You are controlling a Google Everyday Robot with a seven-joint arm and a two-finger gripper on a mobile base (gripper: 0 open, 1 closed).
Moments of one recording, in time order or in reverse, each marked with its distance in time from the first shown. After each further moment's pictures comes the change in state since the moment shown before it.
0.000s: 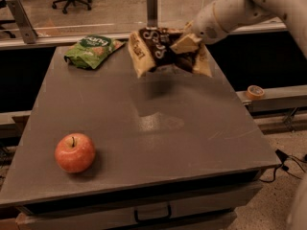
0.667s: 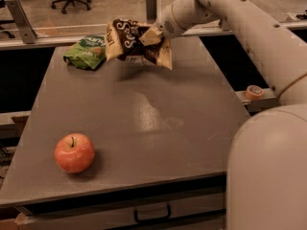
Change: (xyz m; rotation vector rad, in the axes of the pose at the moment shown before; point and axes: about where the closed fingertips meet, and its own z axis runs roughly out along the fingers) arm -0.059 -0.036 0.094 0.032 -0.063 0.137
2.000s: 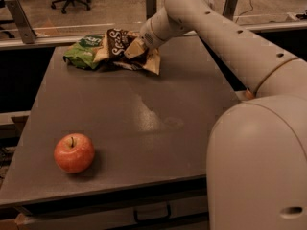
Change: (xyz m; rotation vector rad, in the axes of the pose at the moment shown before) arm 0.007 0.001 0.069 0.068 0.069 0.080
